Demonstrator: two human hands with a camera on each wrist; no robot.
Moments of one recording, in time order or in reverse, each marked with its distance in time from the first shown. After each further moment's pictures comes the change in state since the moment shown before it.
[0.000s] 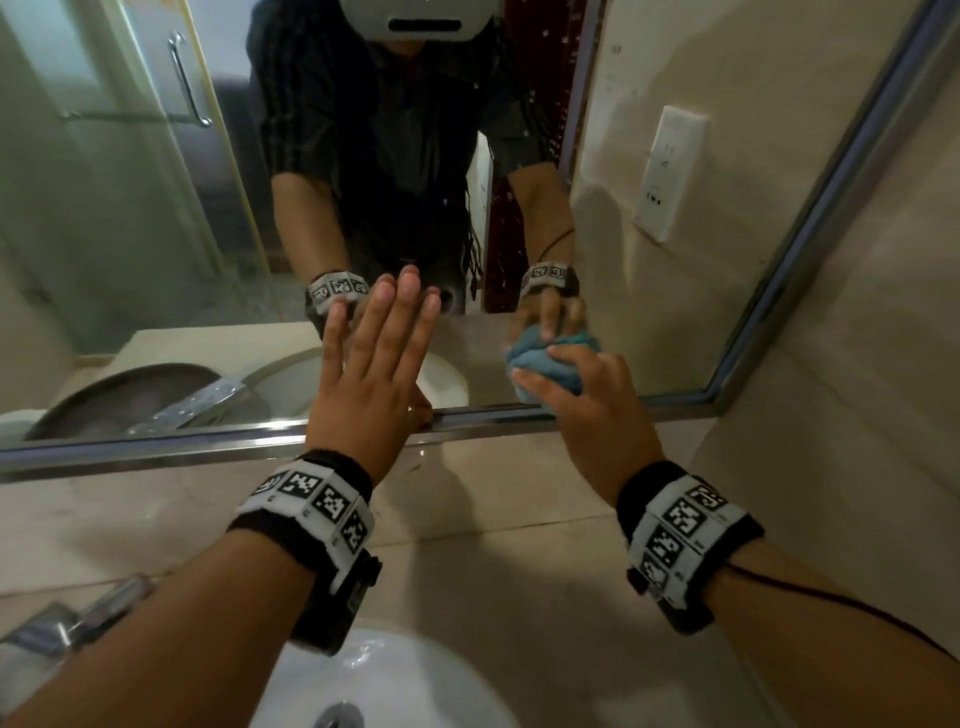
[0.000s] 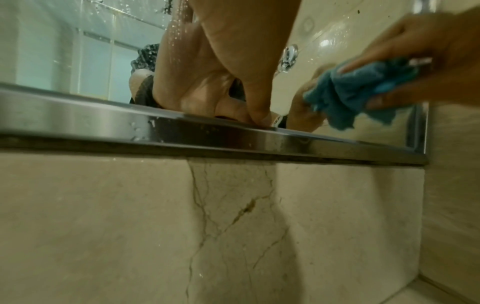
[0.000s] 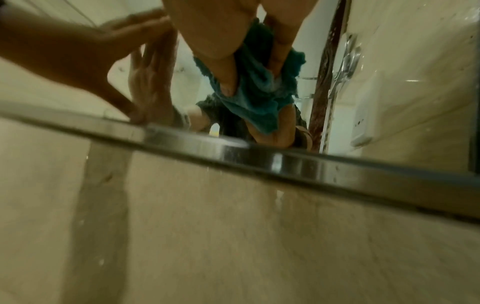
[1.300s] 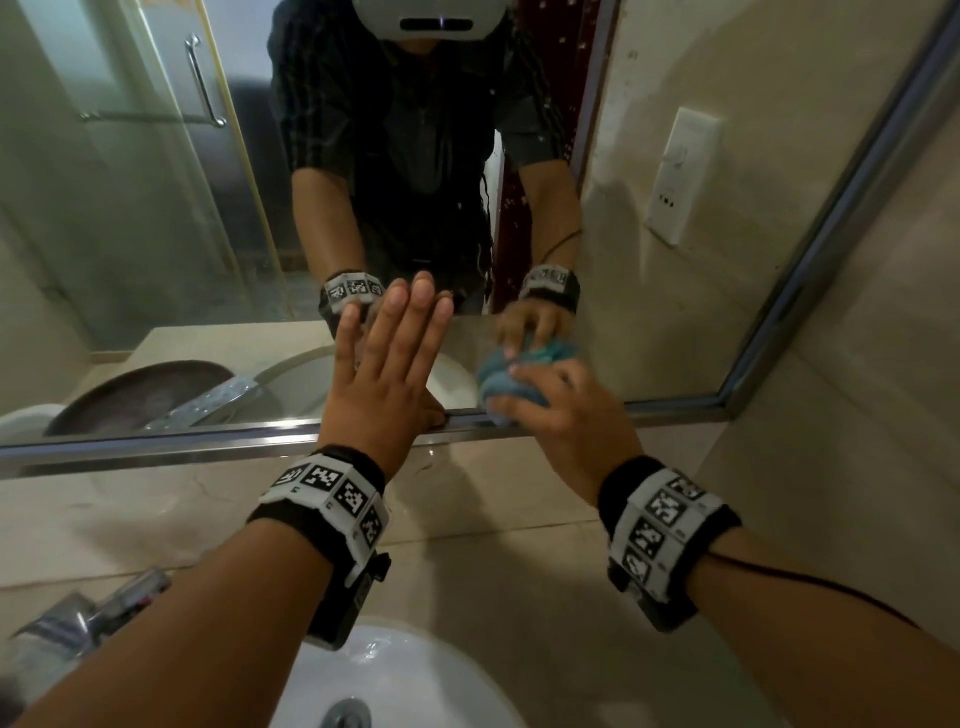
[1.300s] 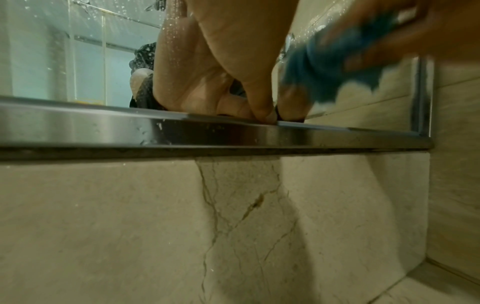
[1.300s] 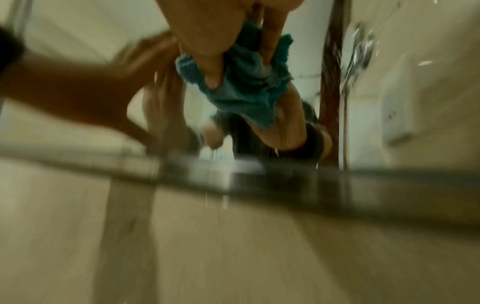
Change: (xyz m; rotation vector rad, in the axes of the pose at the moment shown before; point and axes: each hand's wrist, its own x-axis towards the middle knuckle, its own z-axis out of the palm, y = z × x) left_hand 0.001 0.001 0.010 0.034 0.037 -0.013; right_hand 0.015 -0.021 0.003 0.048 -0.122 -0.094
